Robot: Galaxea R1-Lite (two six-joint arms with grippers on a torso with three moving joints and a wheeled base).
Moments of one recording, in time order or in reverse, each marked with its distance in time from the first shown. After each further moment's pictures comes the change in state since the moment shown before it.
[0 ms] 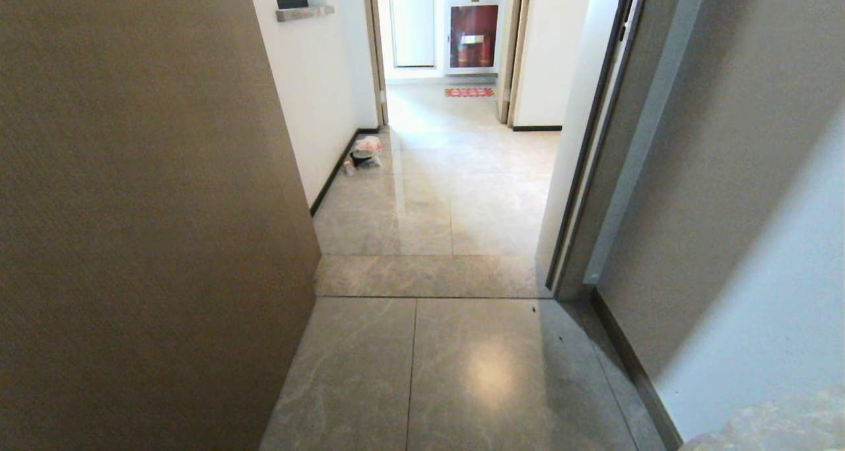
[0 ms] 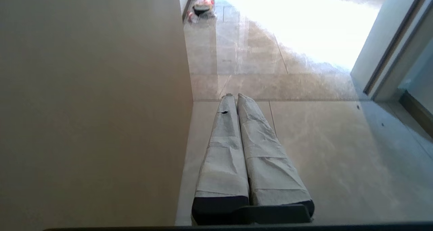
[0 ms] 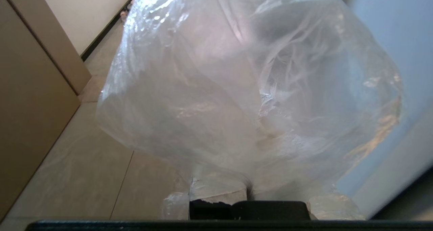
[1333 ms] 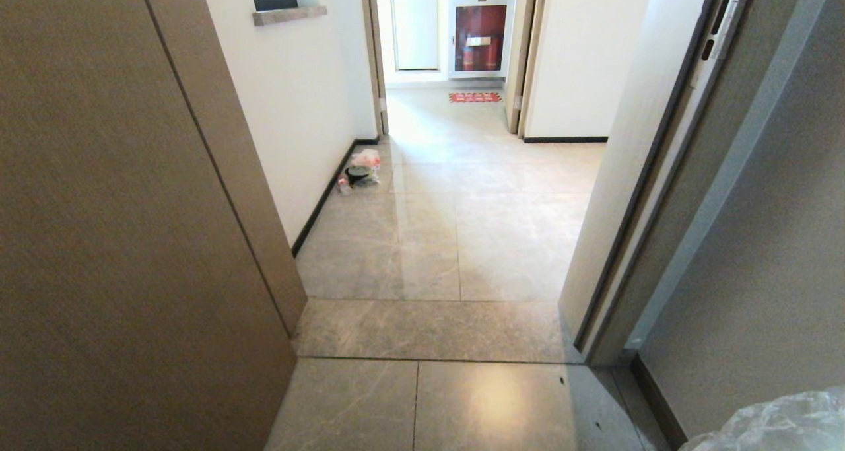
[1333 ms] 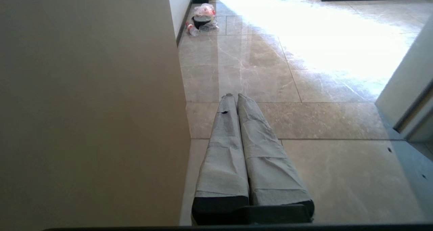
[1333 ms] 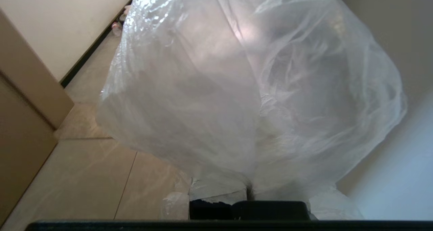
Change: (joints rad) left arm 0.000 0.000 0.001 -0.003 0.000 0.001; right arm 0.000 0.000 0.000 0.000 0.000 0.000
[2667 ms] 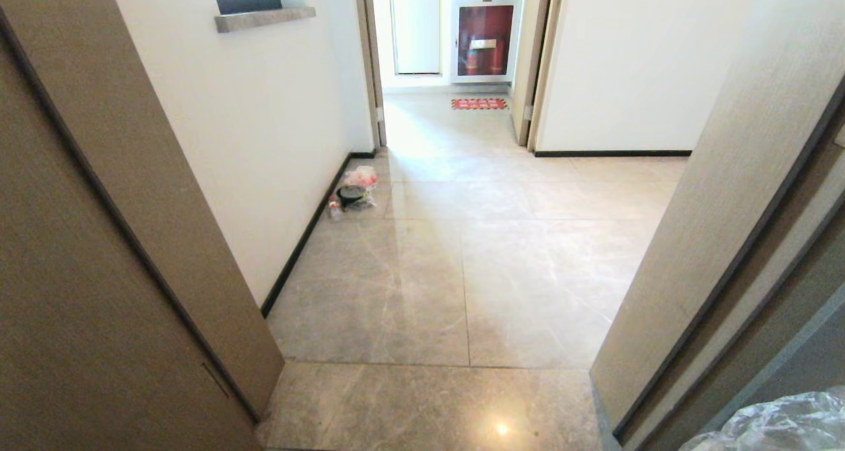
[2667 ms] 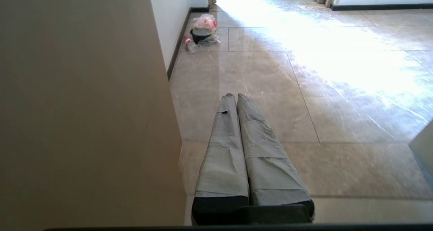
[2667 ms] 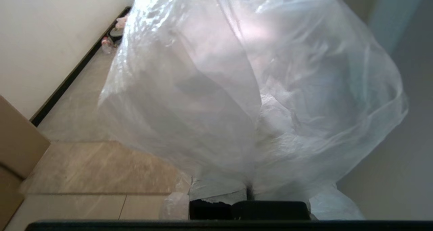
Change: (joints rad) left arm 0.000 0.000 0.000 0.001 0.000 -0.001; right arm 0.000 0.000 0.000 -0.001 0.000 0.000
